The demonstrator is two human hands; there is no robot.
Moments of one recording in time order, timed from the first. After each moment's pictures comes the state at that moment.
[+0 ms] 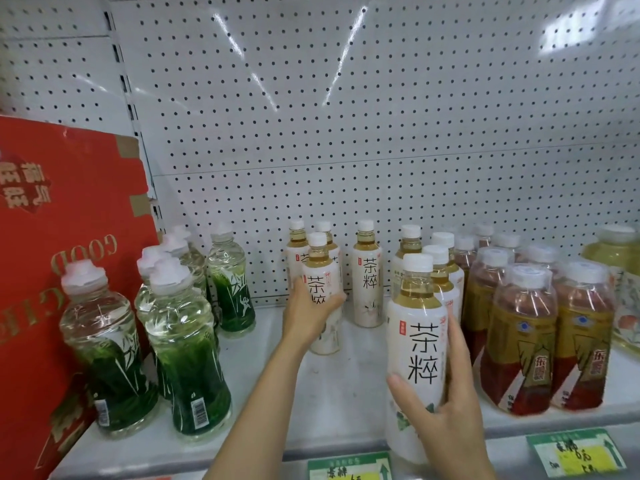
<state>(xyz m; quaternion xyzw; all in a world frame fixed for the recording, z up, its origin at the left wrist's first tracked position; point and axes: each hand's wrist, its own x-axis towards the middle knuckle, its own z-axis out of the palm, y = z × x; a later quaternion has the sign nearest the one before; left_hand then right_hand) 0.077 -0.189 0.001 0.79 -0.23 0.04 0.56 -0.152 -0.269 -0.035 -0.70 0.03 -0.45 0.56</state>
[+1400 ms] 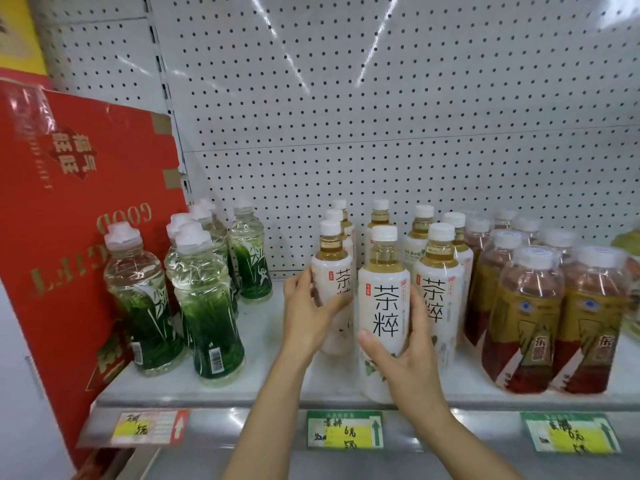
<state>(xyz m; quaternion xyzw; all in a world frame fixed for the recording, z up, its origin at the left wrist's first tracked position) -0.008 -0.153 0.000 0.77 -0.21 0.10 0.60 -0.120 -0.267 -0.037 -0.71 -0.03 -0.39 0.59</state>
